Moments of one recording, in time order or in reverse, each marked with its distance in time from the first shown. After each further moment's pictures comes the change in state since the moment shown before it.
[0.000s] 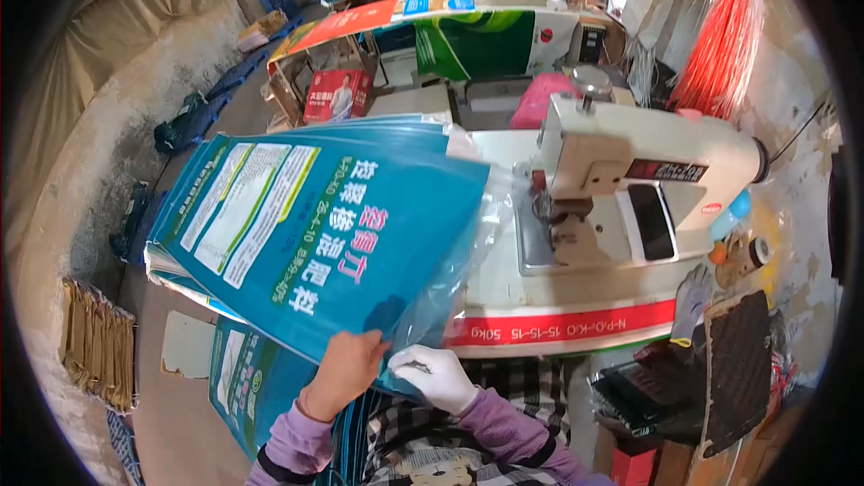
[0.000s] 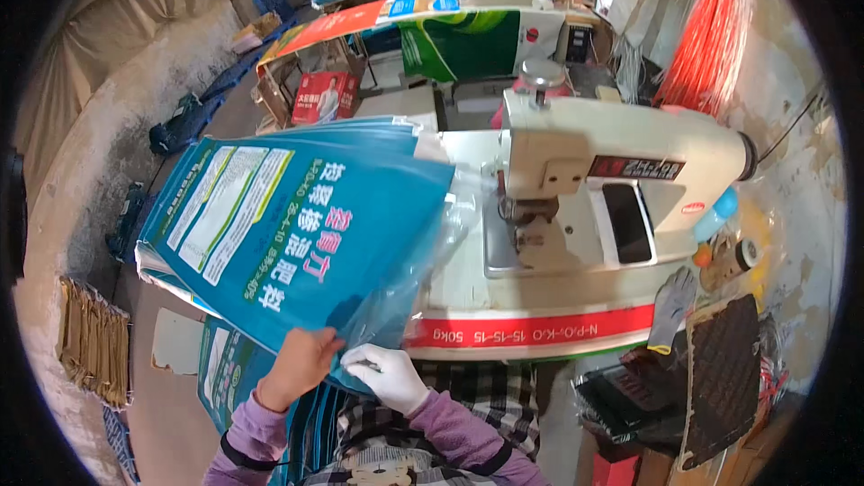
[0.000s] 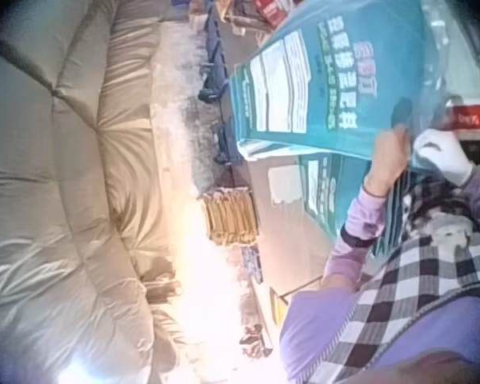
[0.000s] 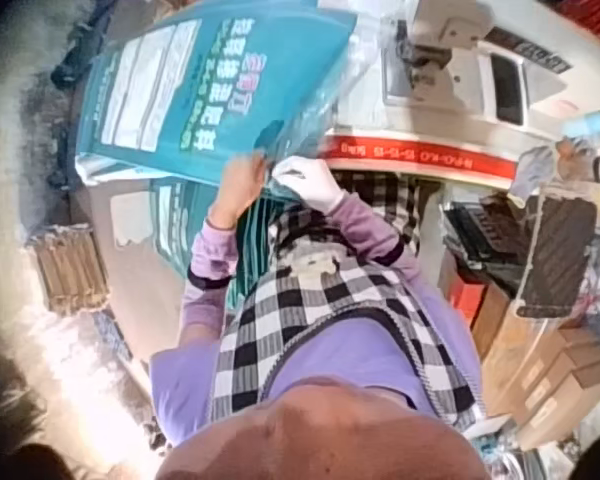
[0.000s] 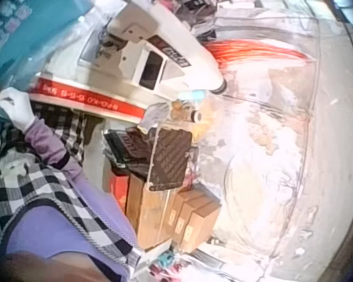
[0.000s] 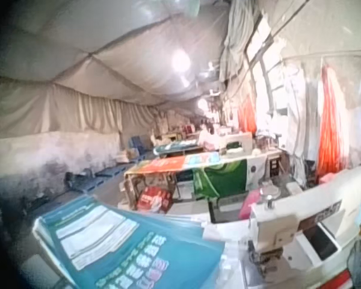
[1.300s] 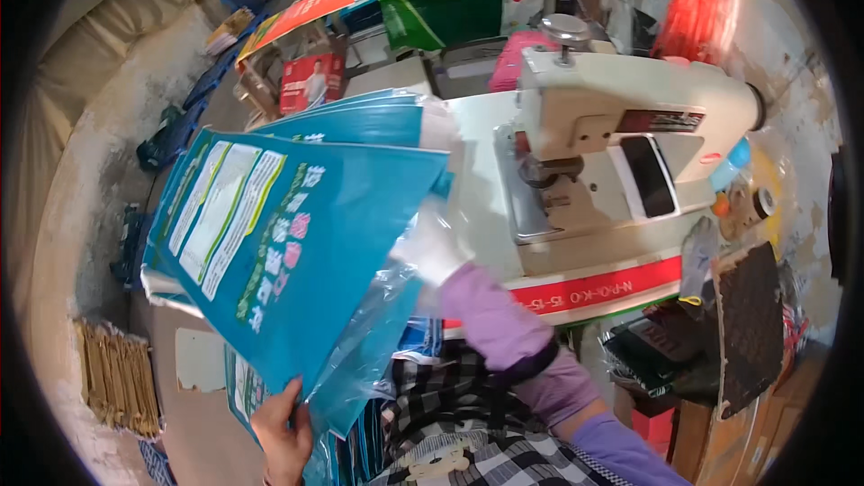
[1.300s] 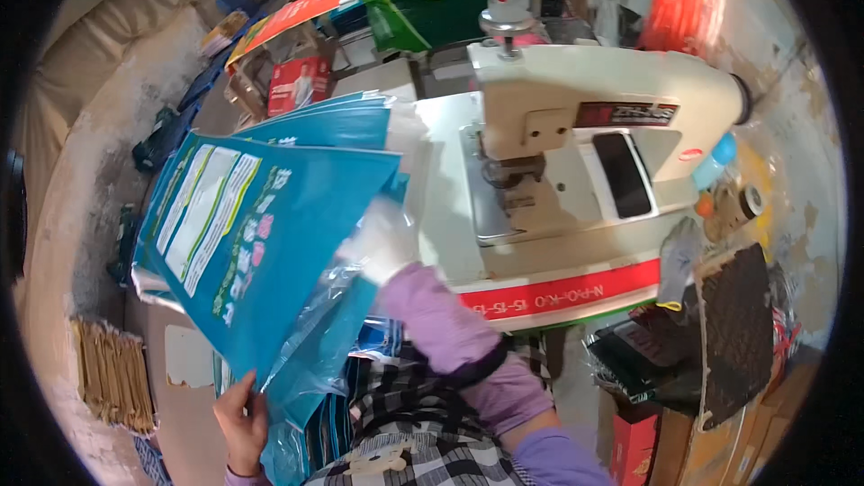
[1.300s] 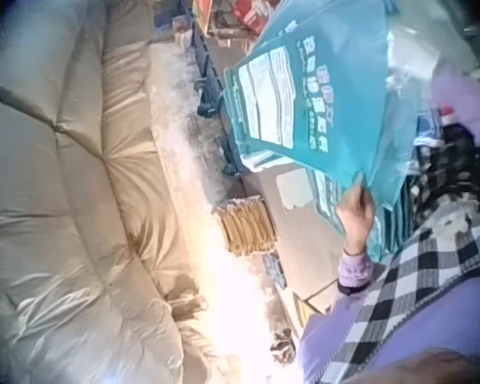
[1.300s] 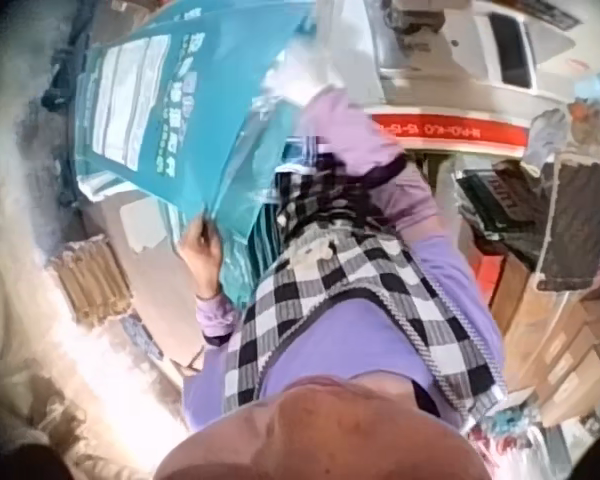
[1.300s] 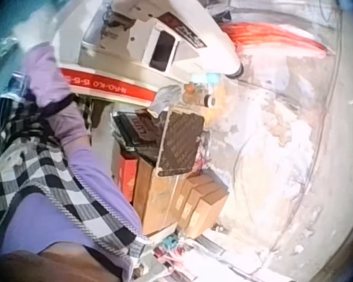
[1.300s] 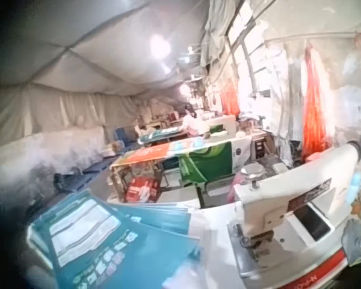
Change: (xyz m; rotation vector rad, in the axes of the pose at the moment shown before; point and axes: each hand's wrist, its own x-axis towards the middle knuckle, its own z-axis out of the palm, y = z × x) left_hand -0.123 0.018 -0.050 -0.062 0.422 -0.283; right_hand 0.147 -0.014 -0.080 -0.491 0.190 -0.037
